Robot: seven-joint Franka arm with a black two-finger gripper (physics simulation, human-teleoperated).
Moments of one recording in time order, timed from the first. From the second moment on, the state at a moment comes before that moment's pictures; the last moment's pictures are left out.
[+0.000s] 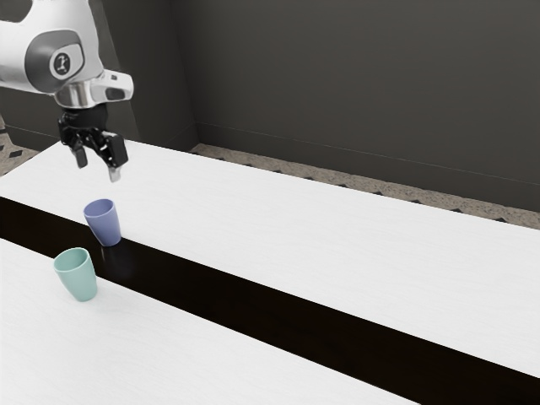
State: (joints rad) arm 0.29 -0.06 -0.08 -1.85 0.10 1.75 0.23
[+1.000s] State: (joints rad) arm 0.44 0.12 -0.07 -1.89 0.05 1.90 0.23
